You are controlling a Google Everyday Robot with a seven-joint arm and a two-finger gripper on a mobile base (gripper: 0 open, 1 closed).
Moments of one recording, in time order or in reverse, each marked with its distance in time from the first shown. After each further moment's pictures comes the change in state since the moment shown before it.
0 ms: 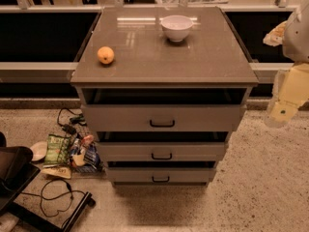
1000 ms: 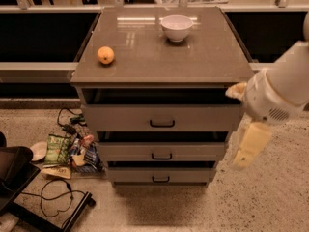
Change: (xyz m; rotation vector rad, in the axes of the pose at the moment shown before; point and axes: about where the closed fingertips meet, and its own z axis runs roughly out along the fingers) arm -0.016 0.054 0.110 -0.163 -0.166 -0.040
